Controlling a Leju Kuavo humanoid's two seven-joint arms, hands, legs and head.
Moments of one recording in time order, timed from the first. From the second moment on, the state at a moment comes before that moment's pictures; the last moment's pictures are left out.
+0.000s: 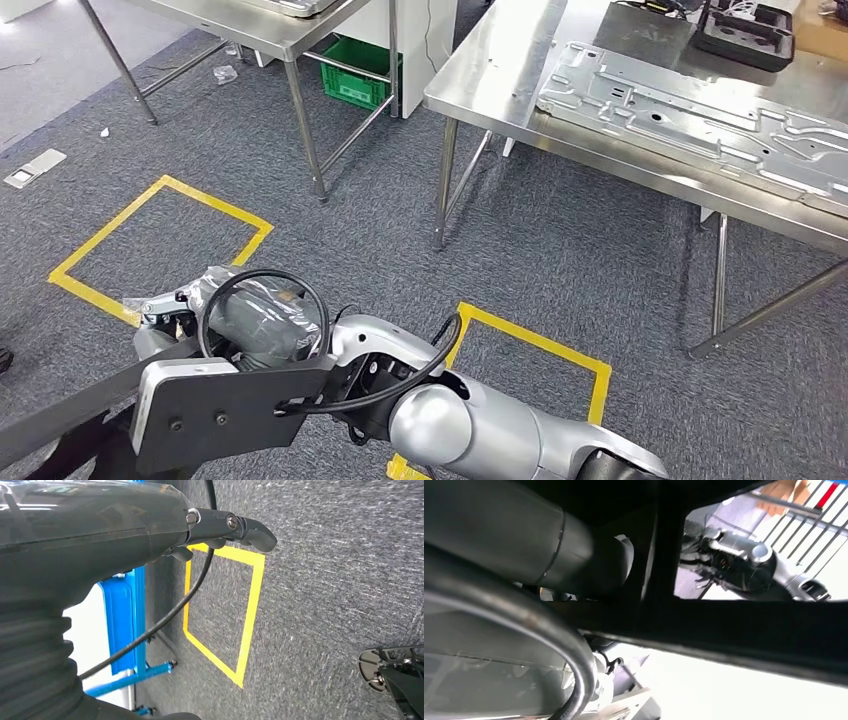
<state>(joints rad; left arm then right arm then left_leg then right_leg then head) -0.08 -0.17 1.06 -0.18 -1.31 -0.03 -0.24 -0.51 0.10 0.99 -1.38 0.26 -0.08 -0.25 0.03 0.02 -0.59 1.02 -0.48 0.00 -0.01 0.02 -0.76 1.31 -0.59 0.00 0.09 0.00</state>
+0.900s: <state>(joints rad) -0.08 -0.18 1.06 -0.18 -1.30 -0.03 -0.23 -0.51 0.11 0.97 -1.38 0.26 -0.08 -0.25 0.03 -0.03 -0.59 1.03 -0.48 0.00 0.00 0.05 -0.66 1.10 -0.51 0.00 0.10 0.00</state>
